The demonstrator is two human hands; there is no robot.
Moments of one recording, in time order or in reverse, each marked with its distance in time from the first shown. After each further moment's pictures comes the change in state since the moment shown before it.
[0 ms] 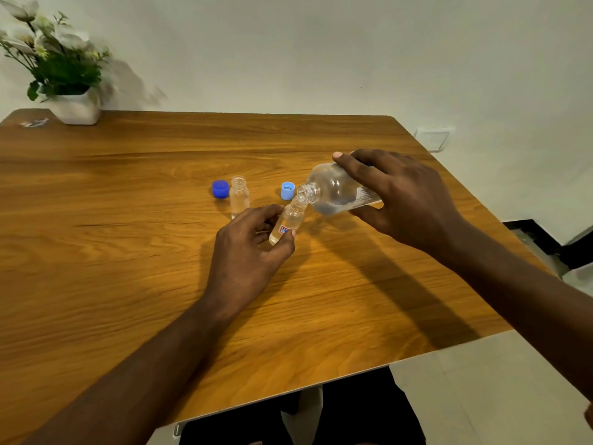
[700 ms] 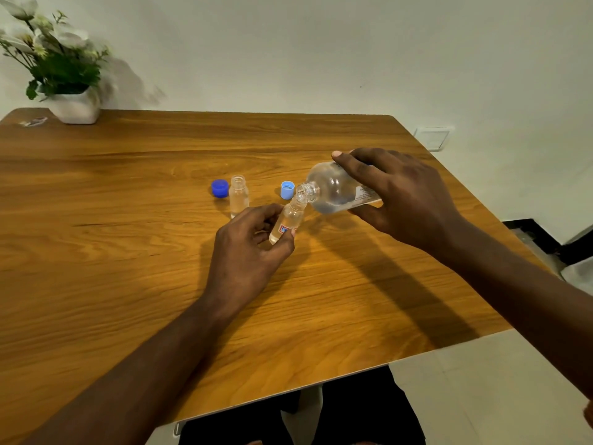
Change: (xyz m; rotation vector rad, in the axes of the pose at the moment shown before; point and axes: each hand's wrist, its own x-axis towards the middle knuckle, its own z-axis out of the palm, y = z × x) left_hand 0.000 0.000 -0.001 -0.009 -0.013 0.005; right_hand 0.001 0.000 0.000 0.007 -0.002 0.003
